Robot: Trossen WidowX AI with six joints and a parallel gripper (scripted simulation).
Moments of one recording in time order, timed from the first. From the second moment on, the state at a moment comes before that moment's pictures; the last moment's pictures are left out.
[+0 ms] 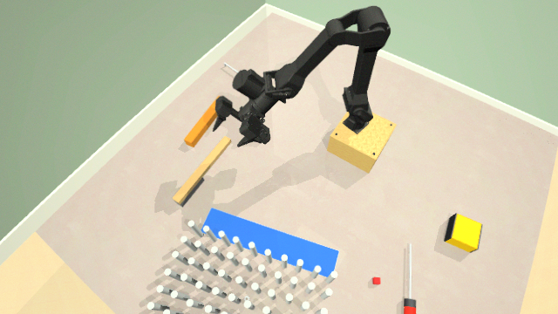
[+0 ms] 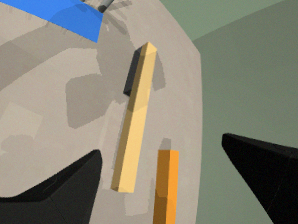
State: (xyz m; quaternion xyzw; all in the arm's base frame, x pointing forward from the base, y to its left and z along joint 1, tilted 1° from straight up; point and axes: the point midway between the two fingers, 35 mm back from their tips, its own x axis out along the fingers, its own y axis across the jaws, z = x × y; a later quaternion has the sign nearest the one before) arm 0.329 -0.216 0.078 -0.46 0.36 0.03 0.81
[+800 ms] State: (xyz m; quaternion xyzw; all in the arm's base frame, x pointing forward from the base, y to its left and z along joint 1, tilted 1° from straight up) arm 0.083 -0.361 0.088 -0.65 0.61 0.29 0.34
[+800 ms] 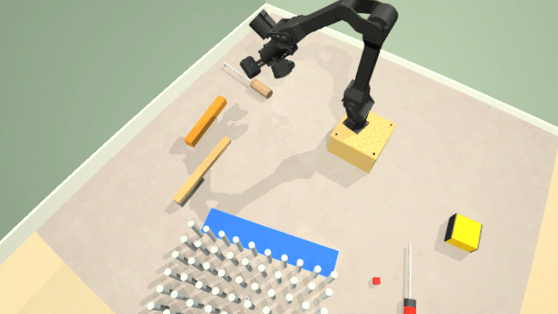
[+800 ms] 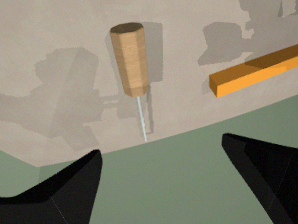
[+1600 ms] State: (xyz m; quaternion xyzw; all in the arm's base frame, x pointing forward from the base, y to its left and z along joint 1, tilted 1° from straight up) arm 0.077 -0.375 0.030 -0.65 0.61 0.32 0.32
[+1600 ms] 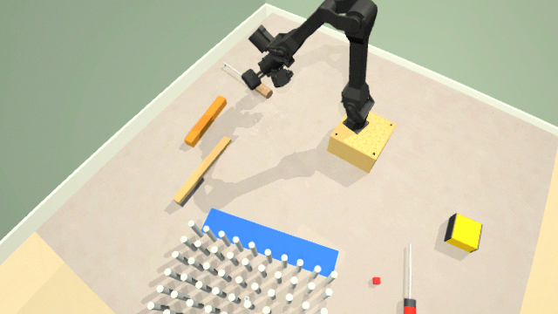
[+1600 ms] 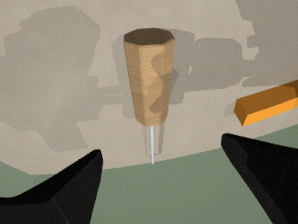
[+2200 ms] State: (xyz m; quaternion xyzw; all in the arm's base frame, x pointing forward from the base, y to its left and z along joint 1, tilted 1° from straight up) arm 0.075 -0.375 0.027 -0.65 0.61 0.32 0.32
